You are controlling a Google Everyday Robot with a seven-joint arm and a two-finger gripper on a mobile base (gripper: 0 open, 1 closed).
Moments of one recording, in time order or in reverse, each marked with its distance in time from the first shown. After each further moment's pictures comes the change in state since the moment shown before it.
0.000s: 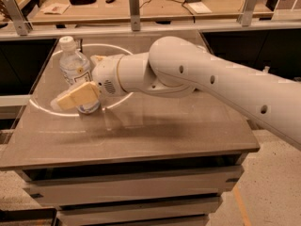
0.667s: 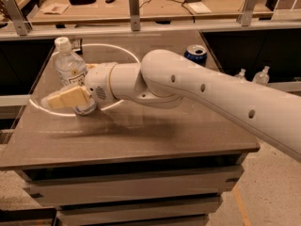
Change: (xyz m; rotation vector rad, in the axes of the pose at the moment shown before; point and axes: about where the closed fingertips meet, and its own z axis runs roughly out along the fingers) arm 0.002 0.008 0.023 -0.006 -0.071 0.066
